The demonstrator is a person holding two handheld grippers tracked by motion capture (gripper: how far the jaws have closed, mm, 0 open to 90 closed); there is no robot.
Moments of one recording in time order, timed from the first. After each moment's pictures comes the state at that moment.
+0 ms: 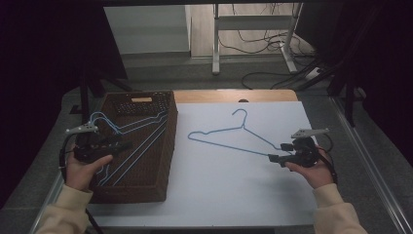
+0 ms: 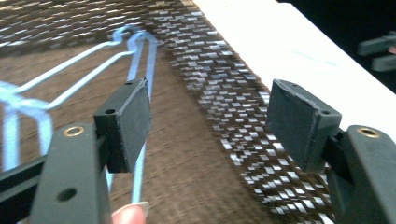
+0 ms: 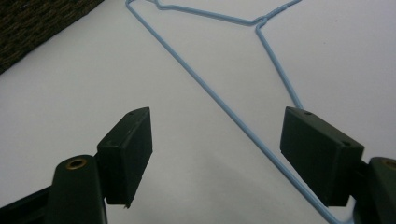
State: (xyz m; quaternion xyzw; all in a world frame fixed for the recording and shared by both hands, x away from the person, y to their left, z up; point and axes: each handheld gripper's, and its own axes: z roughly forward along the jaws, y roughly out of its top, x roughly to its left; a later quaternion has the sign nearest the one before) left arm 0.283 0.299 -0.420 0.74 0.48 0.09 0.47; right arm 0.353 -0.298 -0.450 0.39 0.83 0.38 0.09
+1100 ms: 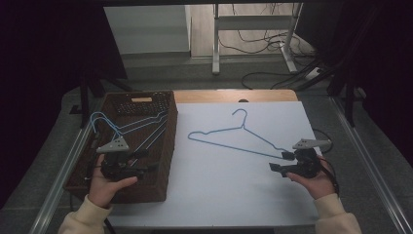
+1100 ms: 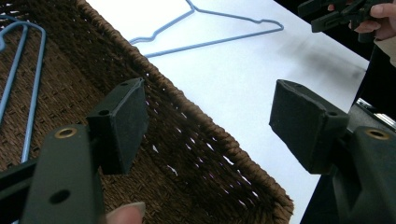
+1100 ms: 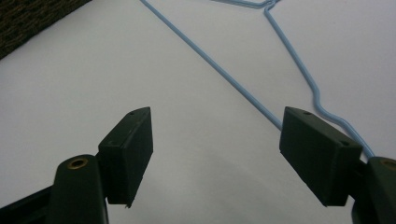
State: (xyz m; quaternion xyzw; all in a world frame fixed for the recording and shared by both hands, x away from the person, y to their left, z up) left arm 0.258 0.235 -0.430 0.79 0.40 0.06 0.47; right arm 0.330 -0.302 -0.464 0.39 0.83 0.39 0.10
